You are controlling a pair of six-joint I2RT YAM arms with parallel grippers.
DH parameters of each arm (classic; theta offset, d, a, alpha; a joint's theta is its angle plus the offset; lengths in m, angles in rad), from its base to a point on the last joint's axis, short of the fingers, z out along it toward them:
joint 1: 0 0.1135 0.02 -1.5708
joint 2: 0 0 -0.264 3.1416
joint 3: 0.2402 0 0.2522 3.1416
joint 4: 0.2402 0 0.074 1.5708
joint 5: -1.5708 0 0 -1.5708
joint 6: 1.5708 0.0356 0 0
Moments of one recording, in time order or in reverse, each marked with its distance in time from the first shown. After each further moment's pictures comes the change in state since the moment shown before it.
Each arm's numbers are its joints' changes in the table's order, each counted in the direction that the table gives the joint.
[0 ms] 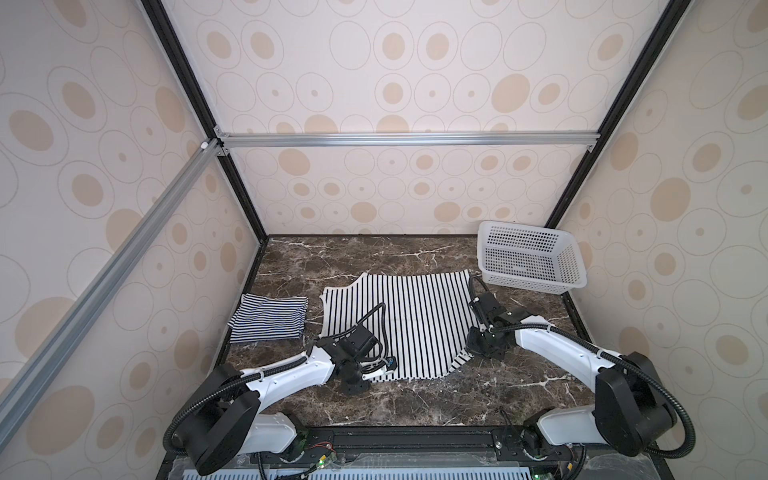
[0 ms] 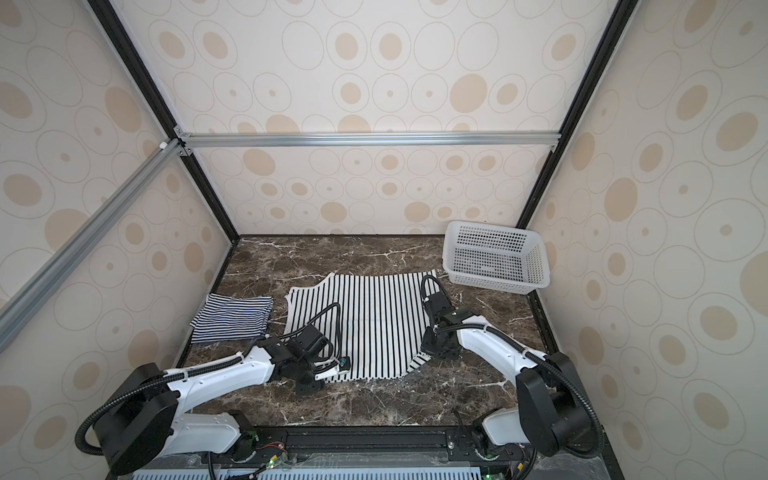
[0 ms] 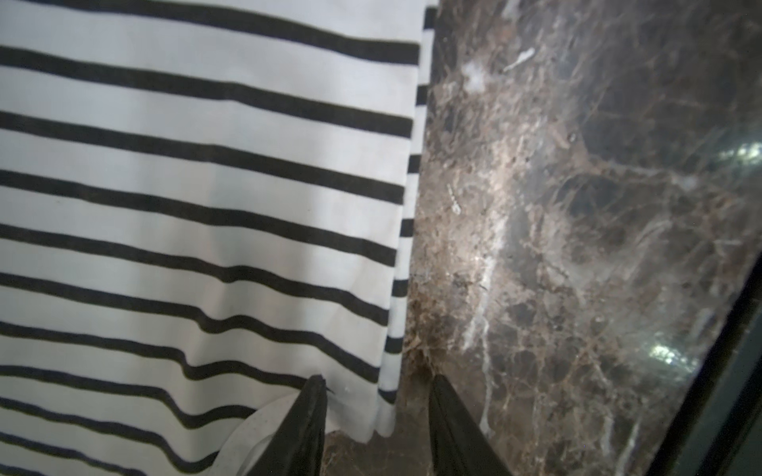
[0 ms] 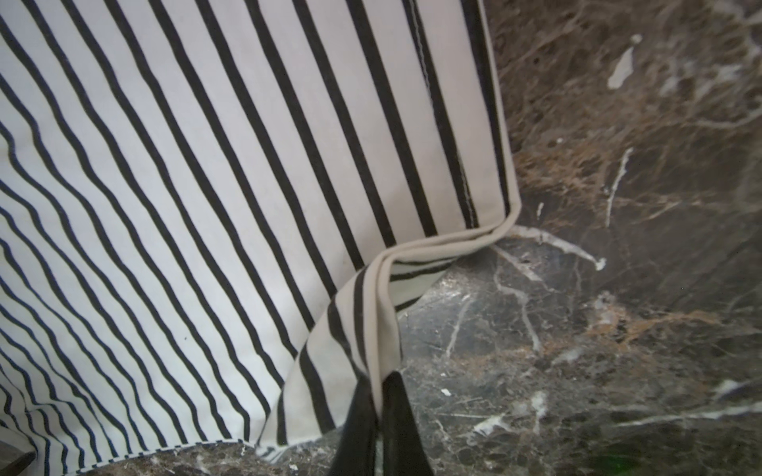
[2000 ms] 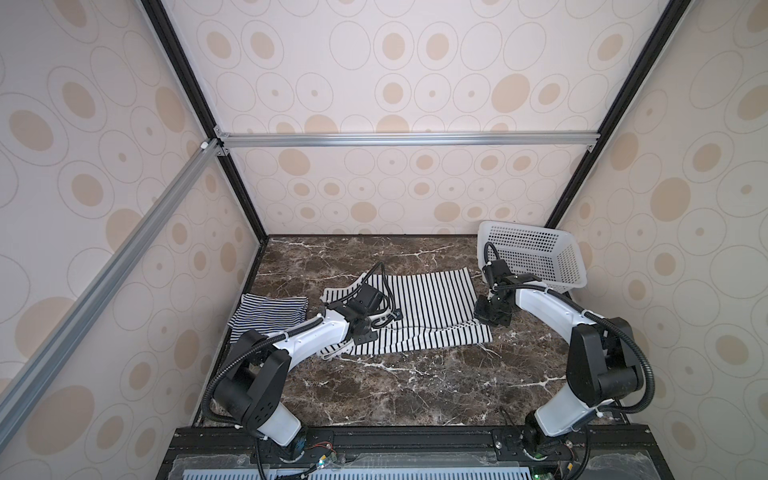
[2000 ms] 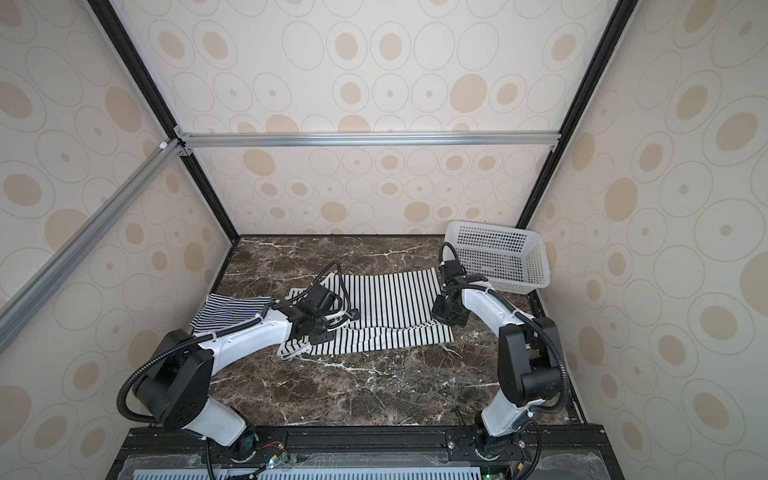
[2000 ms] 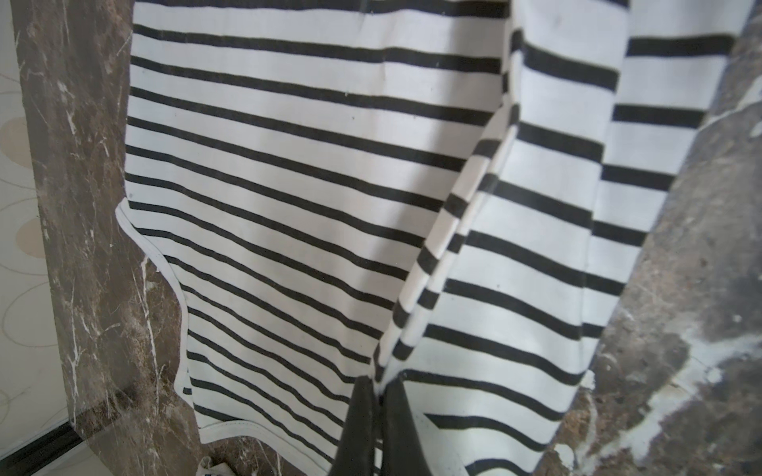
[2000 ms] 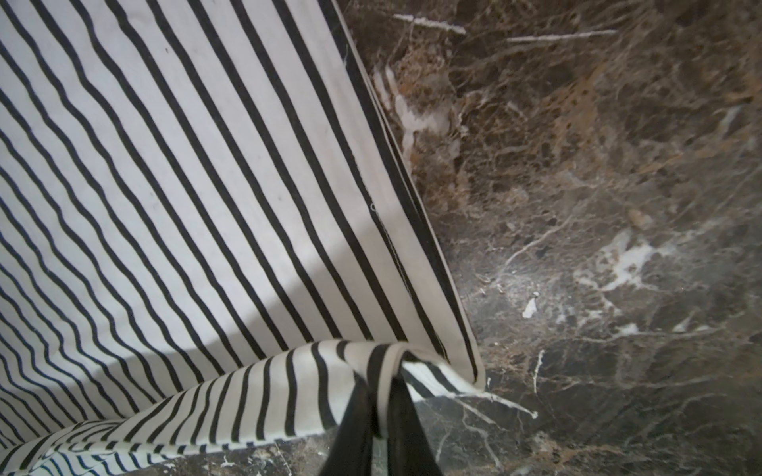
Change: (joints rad) left arm 0.161 0.267 0.346 -0.129 0.257 0.153; right arm -0.235 0.277 0.319 0.036 0.013 -0.180
